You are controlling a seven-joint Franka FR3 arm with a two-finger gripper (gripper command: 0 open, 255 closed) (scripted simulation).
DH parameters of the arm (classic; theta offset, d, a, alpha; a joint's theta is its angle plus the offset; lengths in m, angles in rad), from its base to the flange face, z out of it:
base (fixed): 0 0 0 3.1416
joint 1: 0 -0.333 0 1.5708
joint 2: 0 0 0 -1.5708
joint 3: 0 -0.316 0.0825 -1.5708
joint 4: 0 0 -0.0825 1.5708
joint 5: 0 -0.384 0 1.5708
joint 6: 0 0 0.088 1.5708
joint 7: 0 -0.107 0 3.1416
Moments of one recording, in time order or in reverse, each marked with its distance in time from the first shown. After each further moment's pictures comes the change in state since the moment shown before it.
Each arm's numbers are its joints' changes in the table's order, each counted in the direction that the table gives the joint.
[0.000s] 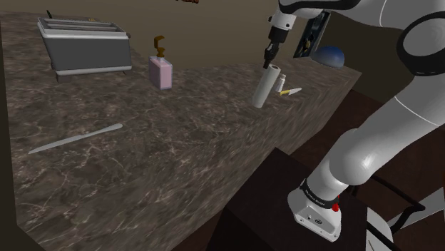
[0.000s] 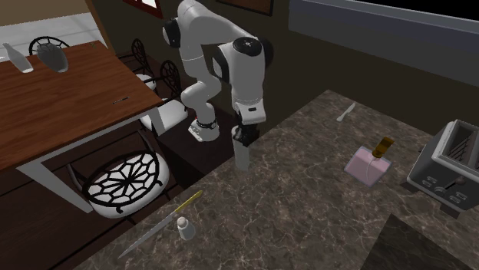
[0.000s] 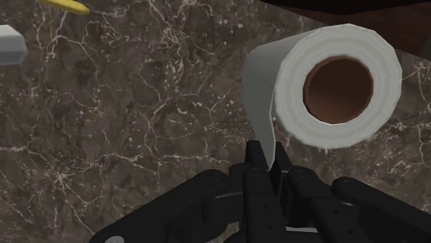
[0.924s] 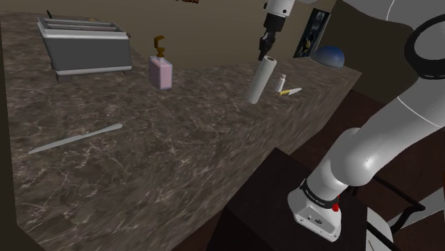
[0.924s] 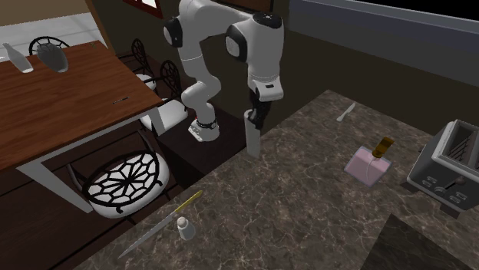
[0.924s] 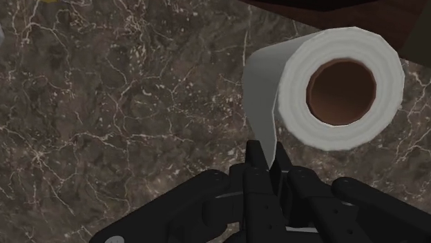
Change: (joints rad) arm -0.051 -0.030 -0.076 0.073 -0.005 0.103 -0.122
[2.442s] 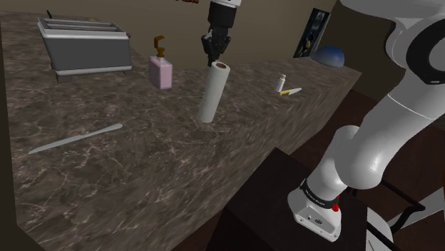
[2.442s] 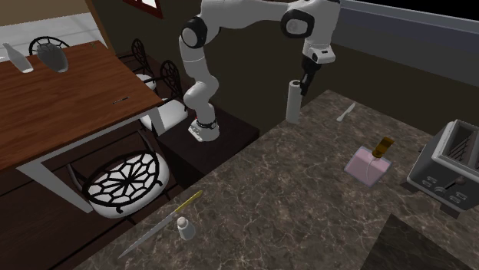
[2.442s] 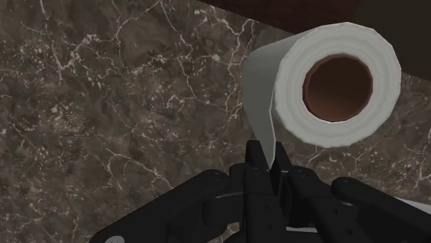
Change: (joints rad) arm -0.224 0.101 -0.336 0.104 -0.055 -0.004 -0.552
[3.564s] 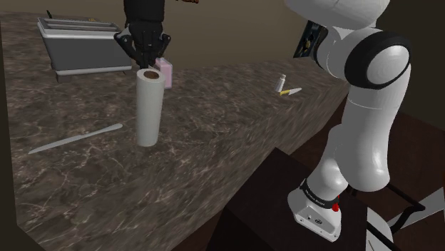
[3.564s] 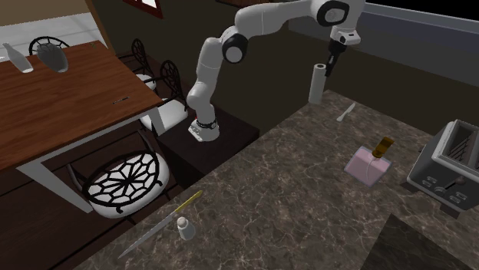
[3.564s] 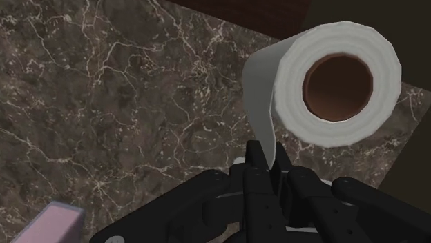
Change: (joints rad) arm -0.231 0.458 -0.168 0.600 0.094 0.143 -0.376
